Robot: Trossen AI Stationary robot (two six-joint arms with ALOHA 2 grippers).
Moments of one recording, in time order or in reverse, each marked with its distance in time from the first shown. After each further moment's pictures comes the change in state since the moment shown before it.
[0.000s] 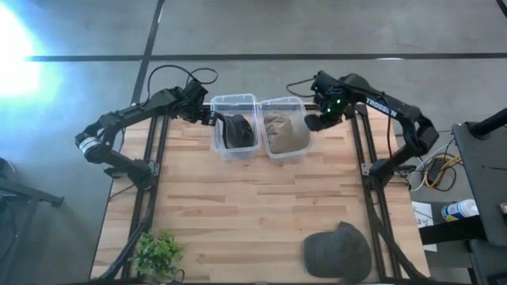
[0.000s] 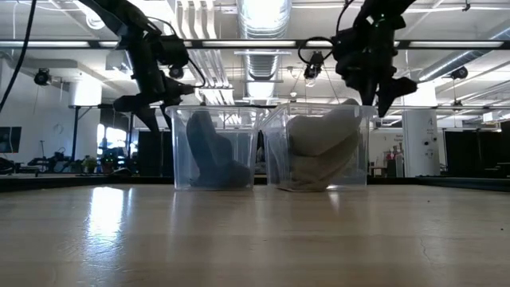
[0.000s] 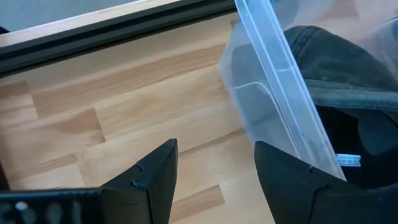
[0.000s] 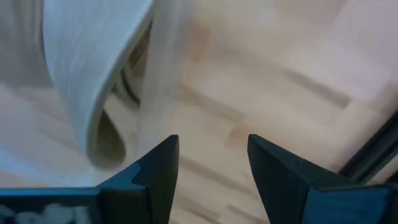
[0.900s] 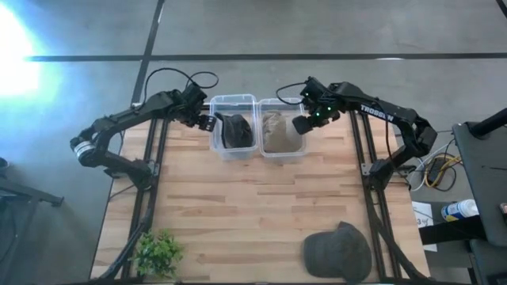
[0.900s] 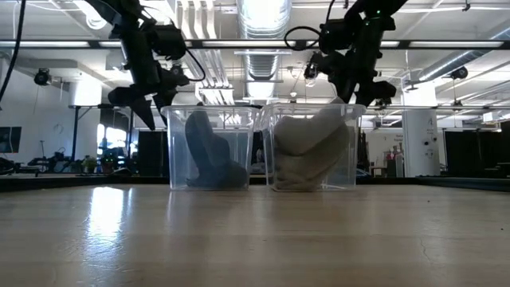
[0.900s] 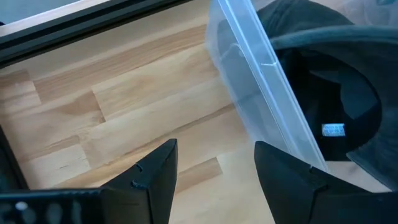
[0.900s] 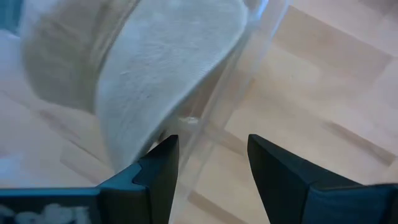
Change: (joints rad) left arm -0.057 -0.062 -0.001 -0.086 -0.002 0.014; right arm 0.129 -0.001 -0.031 0.223 0.058 0.089
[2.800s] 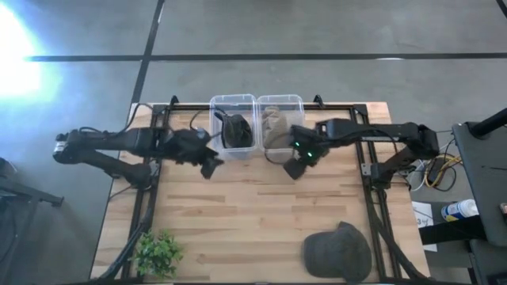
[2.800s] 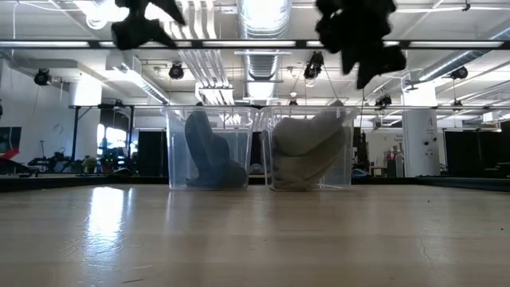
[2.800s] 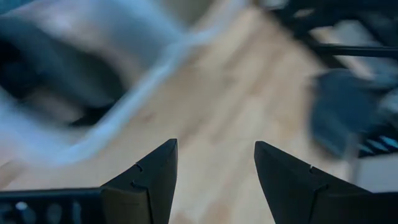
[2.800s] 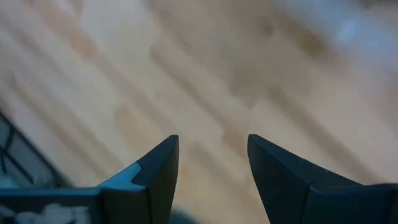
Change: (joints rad) left arm -0.725 -0.270 0.000 0.139 -0.083 -0.247; right arm 0.506 -0.035 -0.016 0.031 -0.051 0.302
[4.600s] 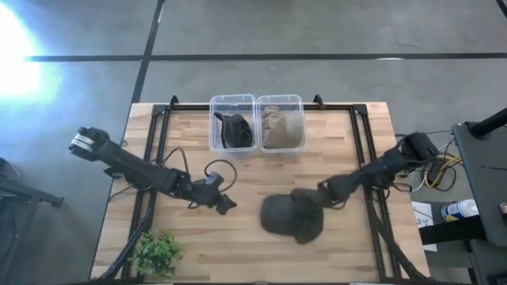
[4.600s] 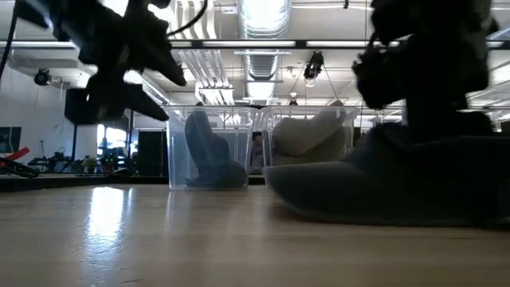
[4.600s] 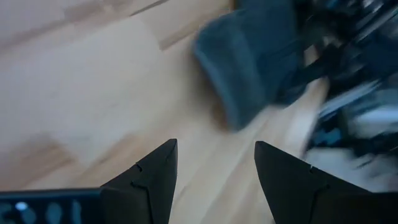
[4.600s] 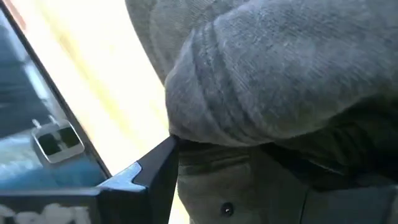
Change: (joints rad) left arm -0.352 0.240 -0.390 0.657 -0.049 -0.588; right arm 0.493 0.063 -0.556 0.886 0.022 0.467
